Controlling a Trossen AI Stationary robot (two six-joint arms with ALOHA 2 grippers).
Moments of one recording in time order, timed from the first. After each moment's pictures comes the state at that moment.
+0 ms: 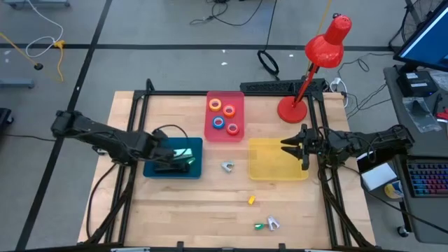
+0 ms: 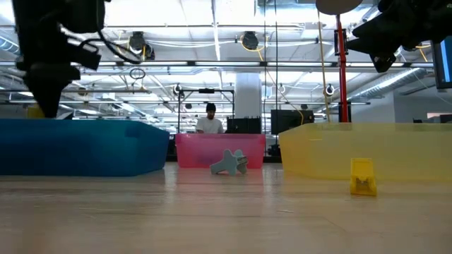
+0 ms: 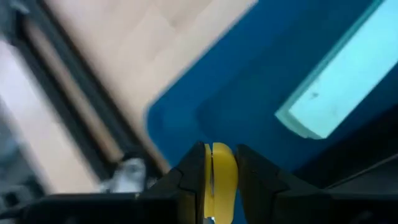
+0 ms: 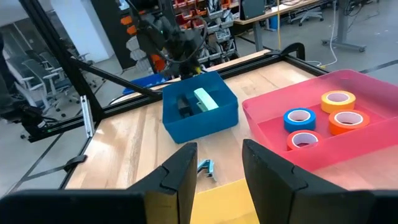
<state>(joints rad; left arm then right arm) -0.20 1.20 0.80 -1.33 -0.35 -1.06 0.20 0.34 0.34 -0.16 0.29 0.35</state>
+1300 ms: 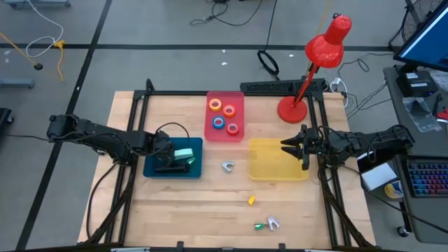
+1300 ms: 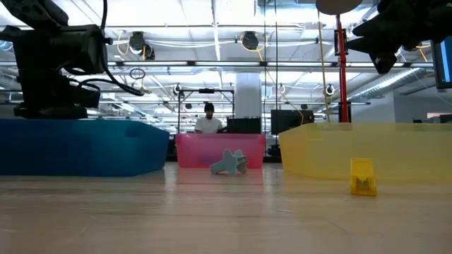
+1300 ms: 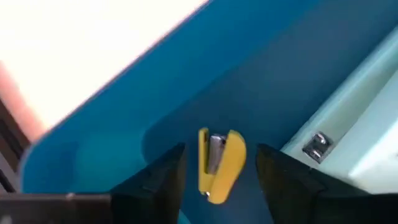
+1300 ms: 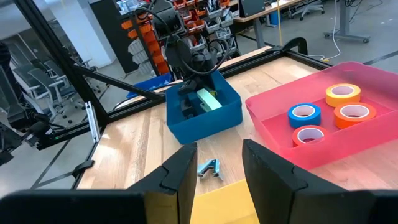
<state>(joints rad) -0.01 1.13 0.48 -0.85 -0.27 -0.92 0.20 0.34 0.34 -0.16 0.29 0.41</state>
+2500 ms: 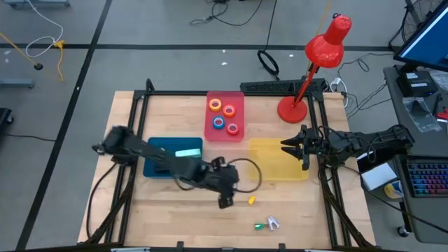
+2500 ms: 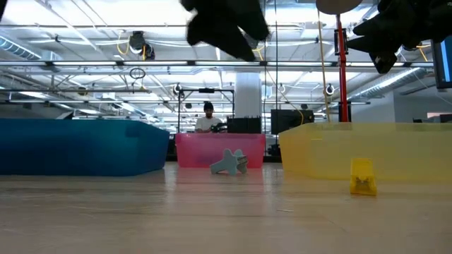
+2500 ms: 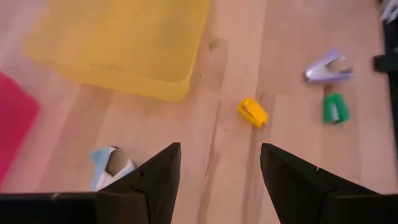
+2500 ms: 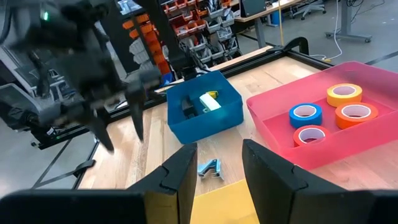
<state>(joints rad) -0.34 1.89 1.55 -0.55 -0.28 -0.45 0.20 0.34 0.34 -0.16 0.28 0.41</state>
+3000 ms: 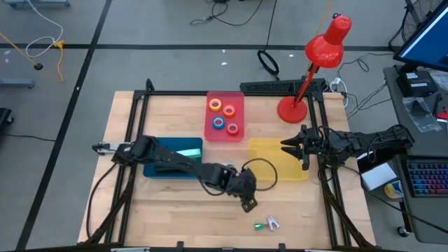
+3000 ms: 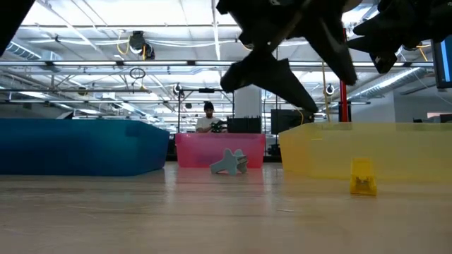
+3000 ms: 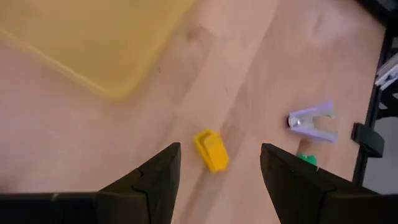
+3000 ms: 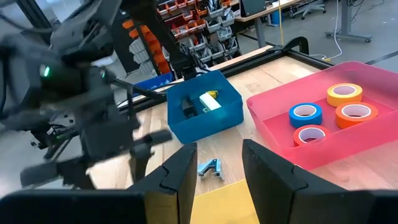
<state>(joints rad) -0.30 2.20 1.82 -0.52 -0.11 -0.81 0.20 0.34 0.34 -0.16 0.28 0.41</state>
